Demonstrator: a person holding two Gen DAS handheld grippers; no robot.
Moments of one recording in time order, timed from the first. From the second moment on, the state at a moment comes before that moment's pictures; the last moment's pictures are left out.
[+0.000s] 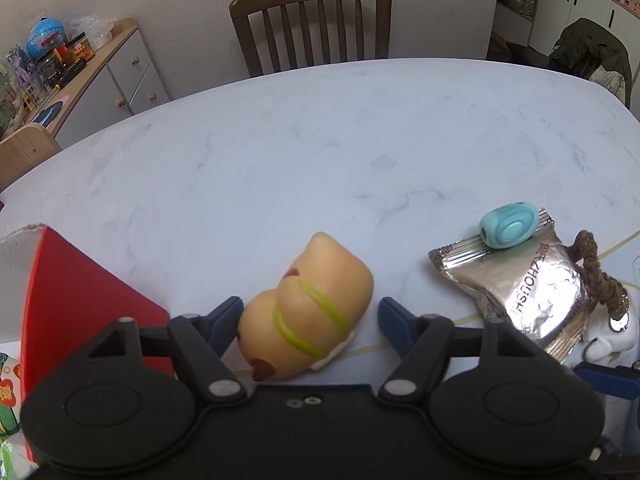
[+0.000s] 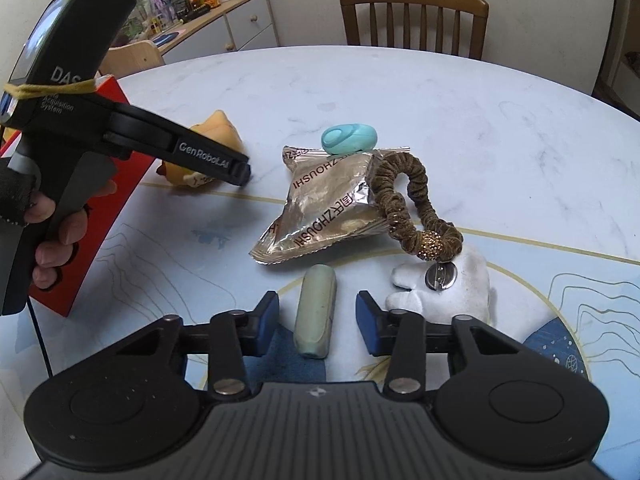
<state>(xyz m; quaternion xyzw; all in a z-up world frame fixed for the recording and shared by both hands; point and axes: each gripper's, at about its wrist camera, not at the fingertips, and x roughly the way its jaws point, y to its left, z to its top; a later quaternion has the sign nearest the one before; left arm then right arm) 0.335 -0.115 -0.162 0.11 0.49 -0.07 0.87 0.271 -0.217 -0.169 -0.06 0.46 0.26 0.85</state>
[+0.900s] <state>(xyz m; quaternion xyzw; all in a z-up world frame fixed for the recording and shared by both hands) 0.292 -0.111 -0.133 0.06 0.50 -0.08 0.86 0.256 -0.229 -0.149 -0.01 0.48 0.23 0.85</state>
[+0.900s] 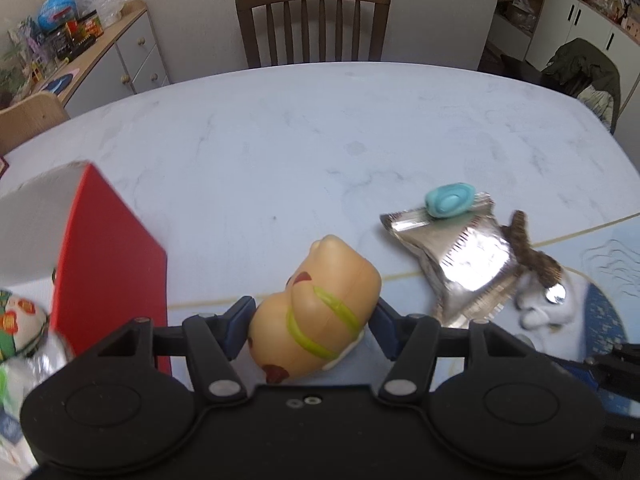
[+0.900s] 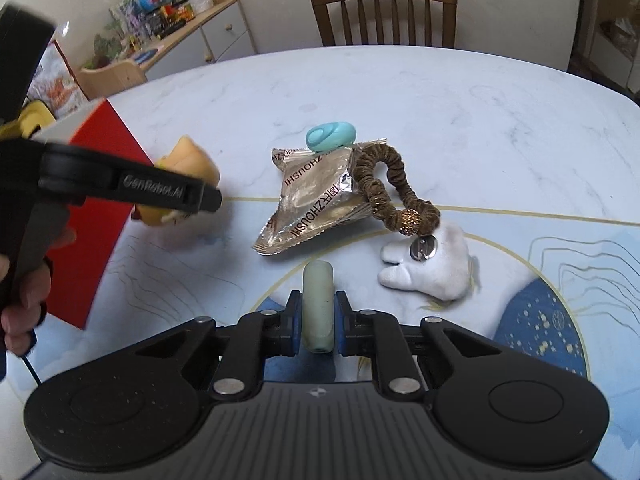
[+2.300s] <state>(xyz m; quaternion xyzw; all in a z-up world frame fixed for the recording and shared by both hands) 0.168 0.035 0.004 -0.02 0.43 -0.14 0.89 0.125 -0.116 0.007 -0.03 0.37 0.28 0.89</state>
